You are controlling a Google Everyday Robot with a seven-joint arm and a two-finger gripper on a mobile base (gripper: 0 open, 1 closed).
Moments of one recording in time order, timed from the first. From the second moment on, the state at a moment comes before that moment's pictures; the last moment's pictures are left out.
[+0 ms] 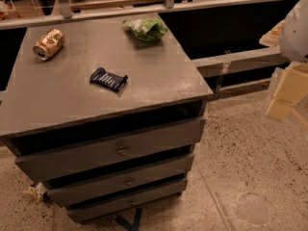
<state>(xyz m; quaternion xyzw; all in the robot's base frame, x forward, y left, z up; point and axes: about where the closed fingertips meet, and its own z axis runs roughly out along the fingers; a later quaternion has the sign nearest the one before) 0.438 -0.216 0.980 -0.60 0.78 -0.04 0.17</state>
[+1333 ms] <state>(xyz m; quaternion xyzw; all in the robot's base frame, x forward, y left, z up) 0.465 -0.244 0.951 -0.41 0.86 0.04 0.32</state>
